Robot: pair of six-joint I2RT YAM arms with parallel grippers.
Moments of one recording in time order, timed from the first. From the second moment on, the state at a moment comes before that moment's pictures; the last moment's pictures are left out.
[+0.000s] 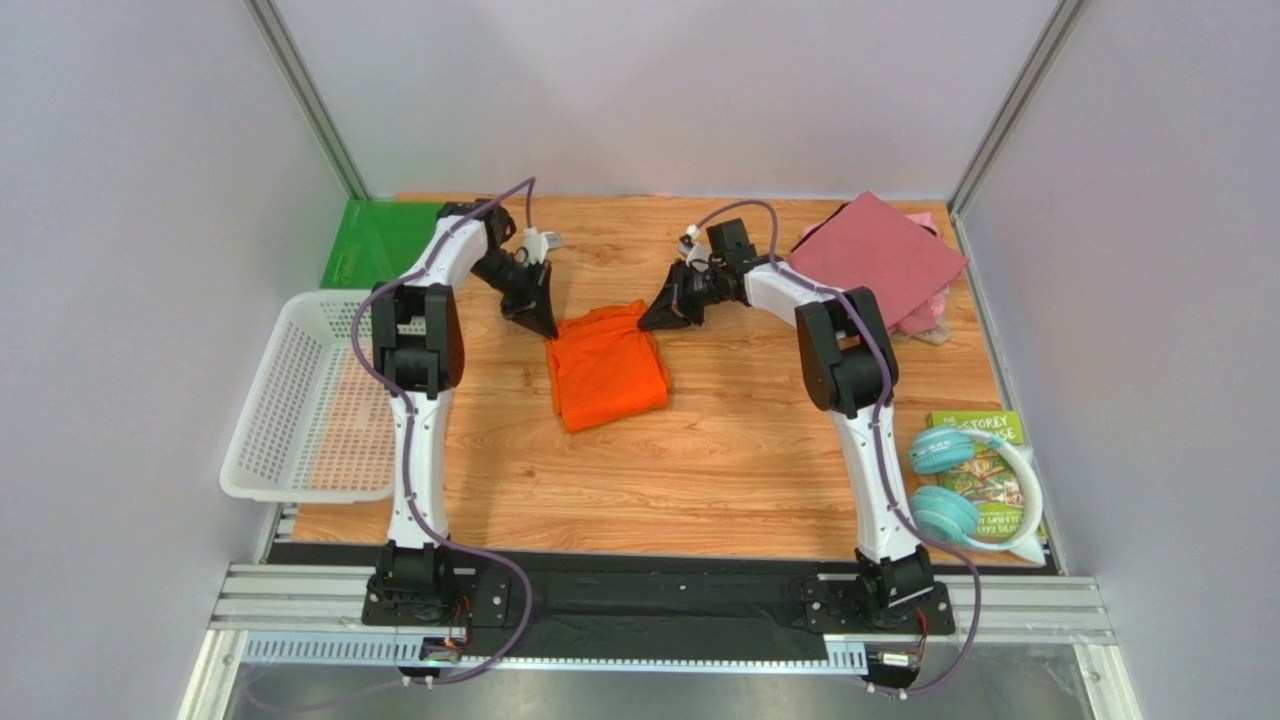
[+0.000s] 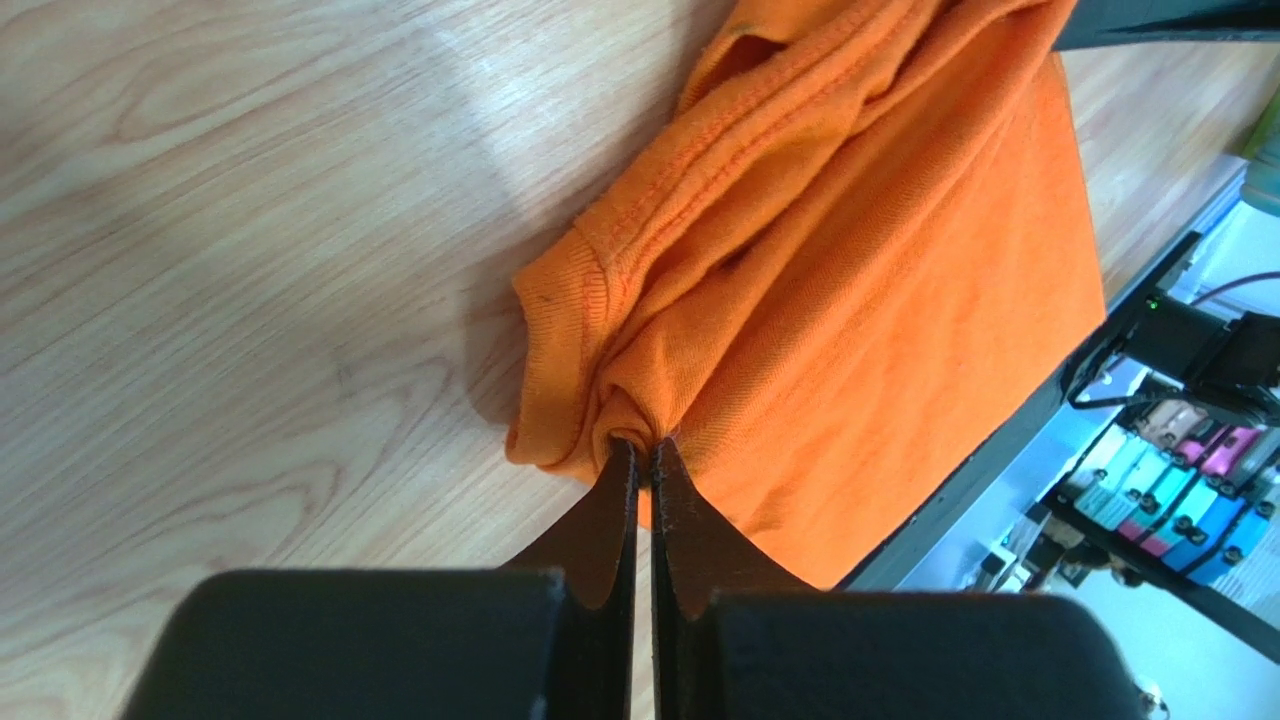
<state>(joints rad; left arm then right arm) -0.08 2.48 2.16 -1.26 0.70 0.22 0.34 2.44 1.86 -0.30 -0.83 0.69</state>
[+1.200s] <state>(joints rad) -0.07 1.96 1.98 -1.25 0.66 0.21 0.44 2.45 2.02 -0.35 -0.99 0.69</state>
